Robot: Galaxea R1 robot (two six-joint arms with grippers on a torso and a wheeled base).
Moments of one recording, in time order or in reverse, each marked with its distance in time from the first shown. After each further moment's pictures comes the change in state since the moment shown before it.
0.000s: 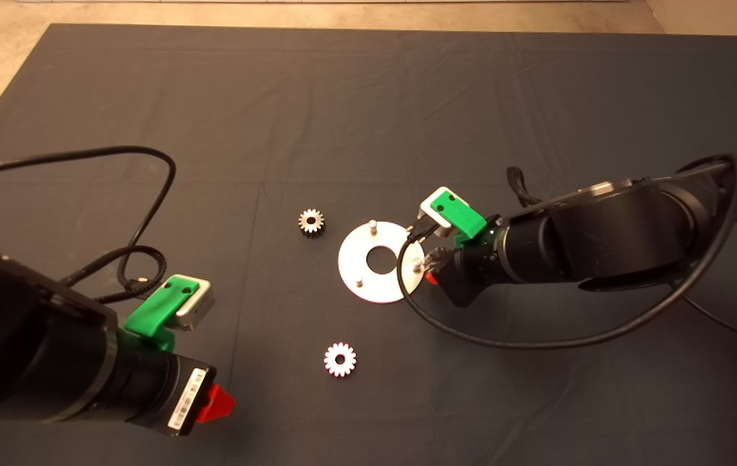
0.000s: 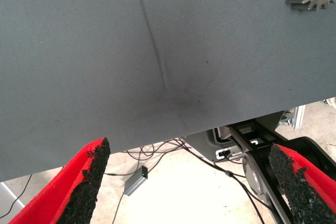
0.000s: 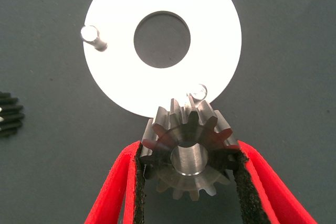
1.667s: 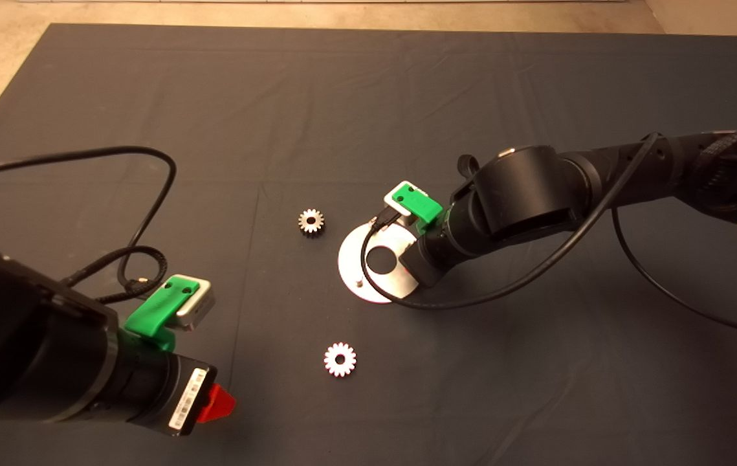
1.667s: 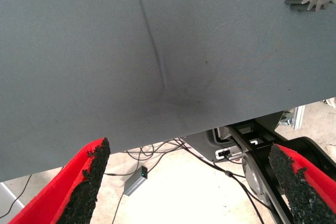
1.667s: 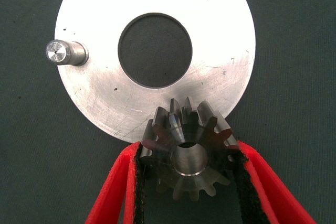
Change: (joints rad) left arm 0.000 0.002 0.000 0.000 0.000 -0.002; right arm 0.001 0.116 -0.236 0.145 0.000 -0.111
